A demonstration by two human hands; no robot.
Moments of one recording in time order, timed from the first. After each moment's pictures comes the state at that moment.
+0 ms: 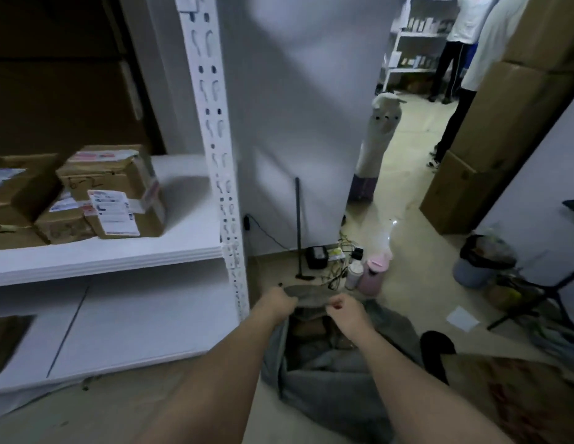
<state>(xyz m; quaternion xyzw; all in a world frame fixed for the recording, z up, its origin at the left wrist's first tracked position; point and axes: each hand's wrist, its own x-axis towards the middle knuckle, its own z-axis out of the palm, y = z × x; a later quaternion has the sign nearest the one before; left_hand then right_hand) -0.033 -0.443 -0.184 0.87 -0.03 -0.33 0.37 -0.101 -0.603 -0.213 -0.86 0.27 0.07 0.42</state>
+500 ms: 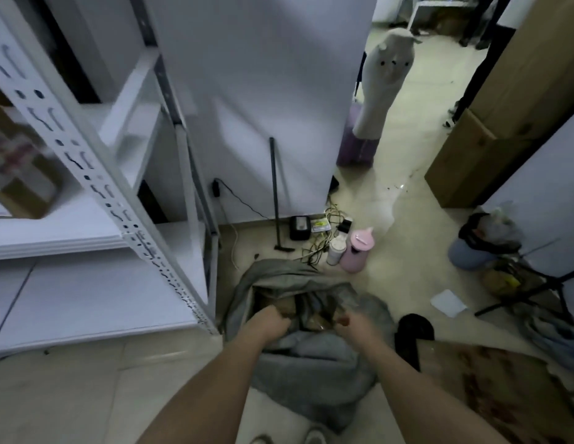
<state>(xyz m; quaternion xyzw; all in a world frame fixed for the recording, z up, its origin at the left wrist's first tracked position) -0.021 -0.611 -0.272 0.87 -0.03 -0.41 0.27 -0.083 -0.801 -0.313 -0.87 0.28 0.24 0.33</state>
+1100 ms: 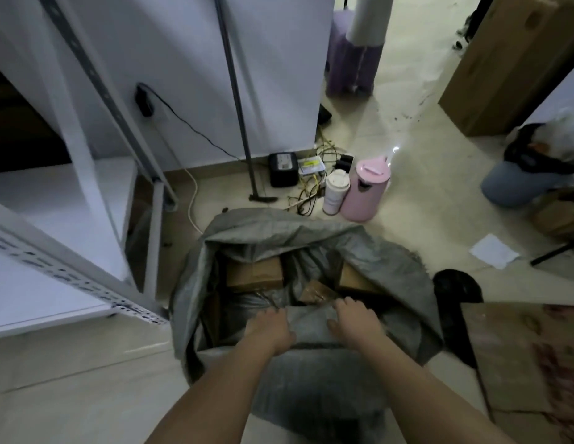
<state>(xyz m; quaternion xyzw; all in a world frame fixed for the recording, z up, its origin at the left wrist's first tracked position) 0.014 -0.690 -0.693 0.89 -0.17 -0.41 0.05 -0.038 -0.859 -0.706 -0.94 0.16 0.29 0.11</state>
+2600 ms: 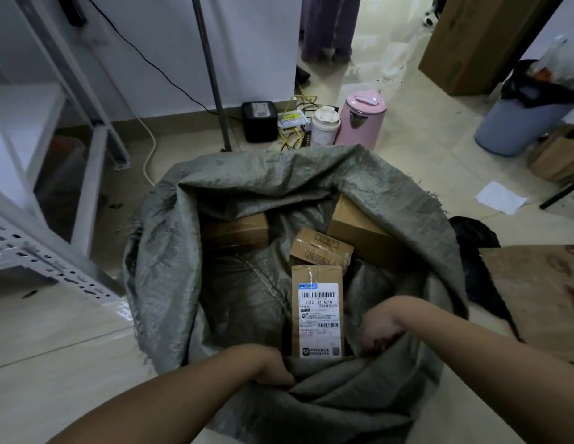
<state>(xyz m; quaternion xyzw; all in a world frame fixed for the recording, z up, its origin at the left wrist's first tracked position) -0.056 -0.671 -0.890 0.79 -0.25 -0.55 -0.05 -0.092 -0.879 -0.866 -0.80 0.16 0.56 0.12</state>
